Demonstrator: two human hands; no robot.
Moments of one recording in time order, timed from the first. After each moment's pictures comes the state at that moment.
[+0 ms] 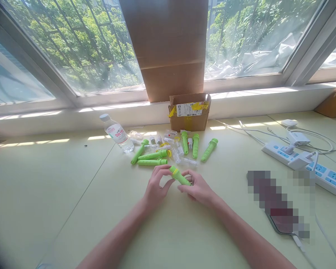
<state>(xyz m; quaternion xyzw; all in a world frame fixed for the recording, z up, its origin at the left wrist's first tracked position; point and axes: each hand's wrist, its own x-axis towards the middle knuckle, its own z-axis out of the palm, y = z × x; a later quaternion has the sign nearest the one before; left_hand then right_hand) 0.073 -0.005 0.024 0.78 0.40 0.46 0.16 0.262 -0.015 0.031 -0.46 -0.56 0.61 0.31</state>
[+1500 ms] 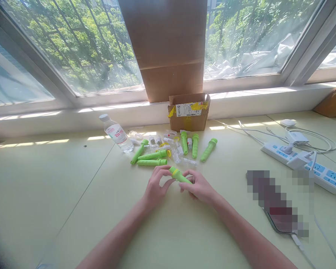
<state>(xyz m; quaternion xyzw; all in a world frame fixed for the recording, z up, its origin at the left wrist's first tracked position) 0.072 -0.004 0.024 0.78 0.41 0.44 0.18 0.267 -0.012 0.032 -0.48 -0.54 0.62 0.30</state>
